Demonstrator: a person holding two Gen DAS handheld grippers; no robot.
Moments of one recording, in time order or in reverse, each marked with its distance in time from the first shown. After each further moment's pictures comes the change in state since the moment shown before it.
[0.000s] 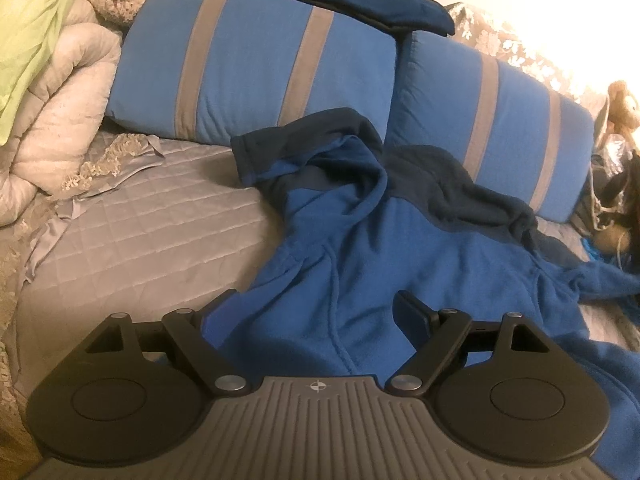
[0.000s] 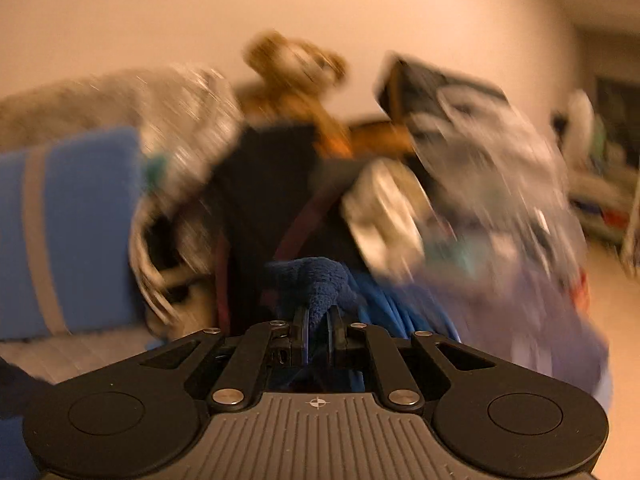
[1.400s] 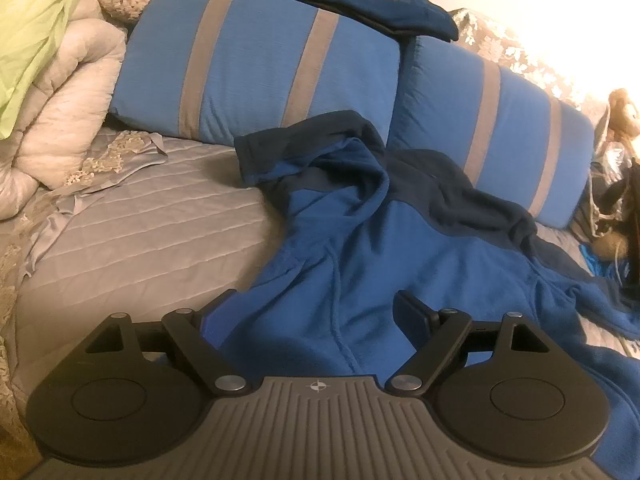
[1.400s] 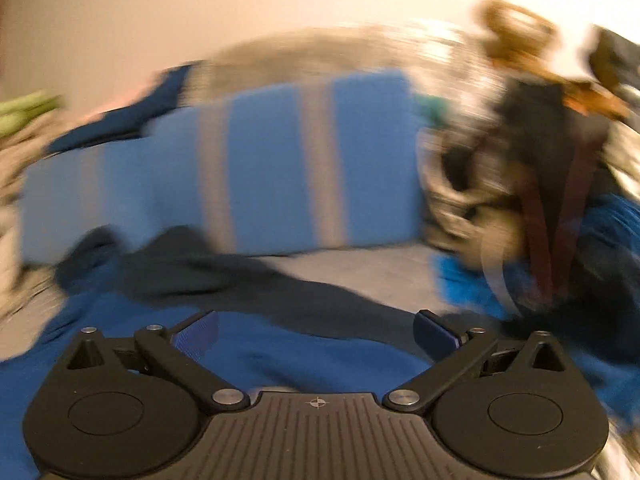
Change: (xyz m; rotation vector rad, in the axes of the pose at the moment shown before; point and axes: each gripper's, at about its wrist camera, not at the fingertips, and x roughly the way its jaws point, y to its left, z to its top) left arm -0.001 0.003 -0.001 -0.025 -0.009 -0.004; right arm -0.158 0.177 -0.050 -0.153 0.126 0.660
